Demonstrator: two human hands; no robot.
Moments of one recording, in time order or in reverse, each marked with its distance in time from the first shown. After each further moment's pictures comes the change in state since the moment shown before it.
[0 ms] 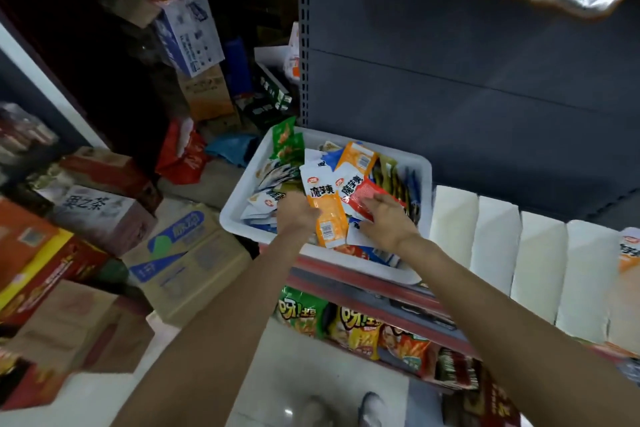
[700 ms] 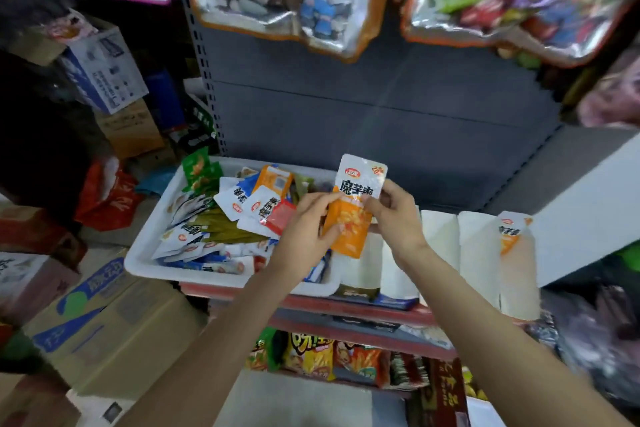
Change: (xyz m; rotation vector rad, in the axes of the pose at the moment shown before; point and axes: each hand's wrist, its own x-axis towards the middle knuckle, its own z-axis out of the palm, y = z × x) left_hand -0.080 0.094 0.060 -0.116 -0.201 0.762; right_hand -0.082 0.065 -0.088 1.034 0.523 0.052
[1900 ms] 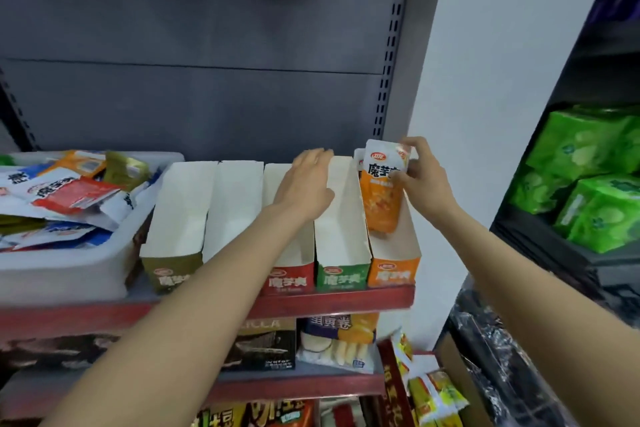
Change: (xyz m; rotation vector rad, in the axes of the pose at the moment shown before) left_hand 0.068 0.056 0.286 0.552 -0.007 0.273; right_hand 0.021 0.175 -0.298 -0.418 0.335 -0.403
